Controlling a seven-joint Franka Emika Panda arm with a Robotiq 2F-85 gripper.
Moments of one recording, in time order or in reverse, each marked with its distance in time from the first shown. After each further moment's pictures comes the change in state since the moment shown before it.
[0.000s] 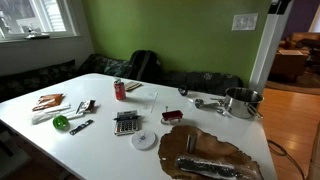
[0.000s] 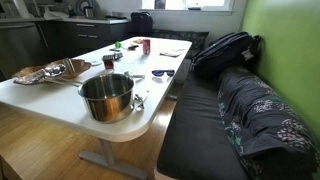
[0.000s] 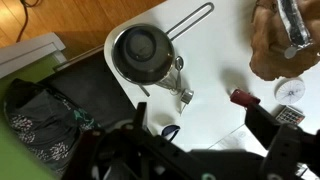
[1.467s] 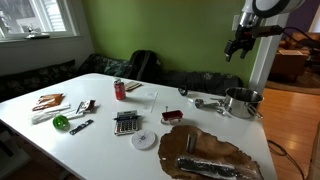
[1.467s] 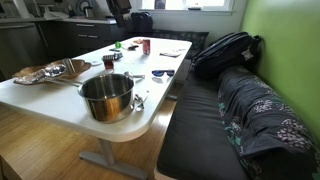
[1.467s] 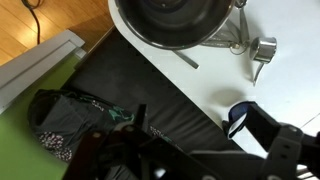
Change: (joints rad) arm -0.126 0.551 0.016 -0.051 -0.089 0.720 0.275
